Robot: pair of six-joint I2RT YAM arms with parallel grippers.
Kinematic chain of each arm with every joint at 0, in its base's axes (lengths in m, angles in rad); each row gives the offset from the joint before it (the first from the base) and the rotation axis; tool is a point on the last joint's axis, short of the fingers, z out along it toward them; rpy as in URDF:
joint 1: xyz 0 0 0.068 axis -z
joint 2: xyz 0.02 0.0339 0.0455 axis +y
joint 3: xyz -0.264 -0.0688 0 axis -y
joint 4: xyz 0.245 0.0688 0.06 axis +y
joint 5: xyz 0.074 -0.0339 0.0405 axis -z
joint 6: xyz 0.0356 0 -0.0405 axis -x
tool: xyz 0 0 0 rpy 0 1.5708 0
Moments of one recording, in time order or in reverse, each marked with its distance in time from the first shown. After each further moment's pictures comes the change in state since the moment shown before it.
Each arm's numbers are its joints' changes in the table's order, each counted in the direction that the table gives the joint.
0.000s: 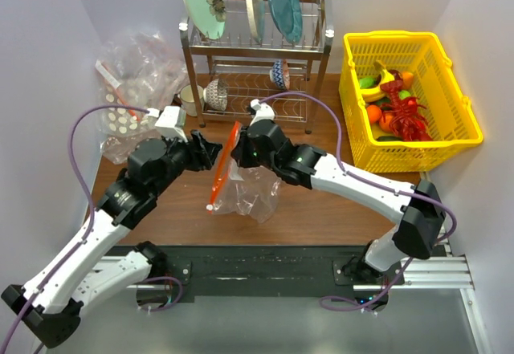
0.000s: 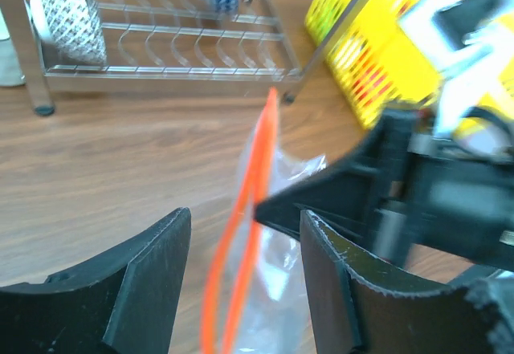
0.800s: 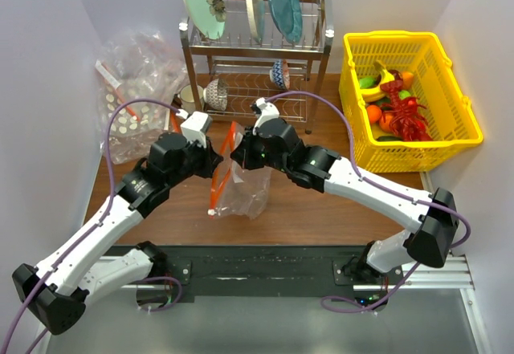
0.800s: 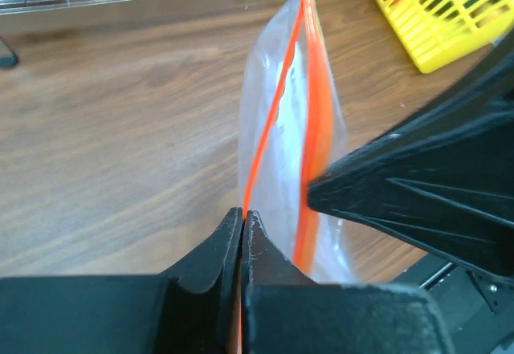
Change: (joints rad) left arm 0.000 0.128 0.006 0.085 0.123 -0.123; right arm 0.000 -0.101 -0.028 0.000 -0.105 0.013
